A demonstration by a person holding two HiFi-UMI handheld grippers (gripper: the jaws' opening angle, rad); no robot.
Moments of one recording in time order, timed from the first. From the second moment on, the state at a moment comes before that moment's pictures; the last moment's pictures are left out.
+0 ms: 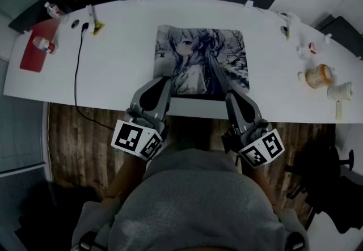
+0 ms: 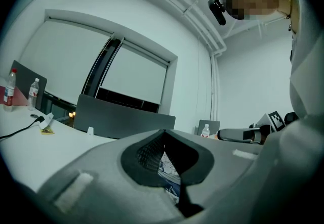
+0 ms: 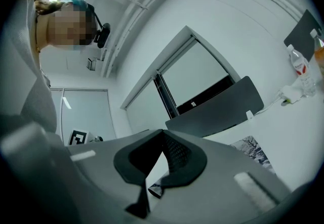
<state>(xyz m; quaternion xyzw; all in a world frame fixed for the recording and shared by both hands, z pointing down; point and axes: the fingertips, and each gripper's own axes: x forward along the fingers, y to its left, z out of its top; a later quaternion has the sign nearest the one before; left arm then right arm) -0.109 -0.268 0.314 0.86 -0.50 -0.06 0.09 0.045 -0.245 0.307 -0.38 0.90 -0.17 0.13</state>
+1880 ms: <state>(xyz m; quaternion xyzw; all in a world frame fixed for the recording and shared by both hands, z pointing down) -0.139 -0.258 0.469 0.89 -0.37 0.26 0.06 0.119 -0.275 0.485 -0.22 0.94 -0.05 -0.24</state>
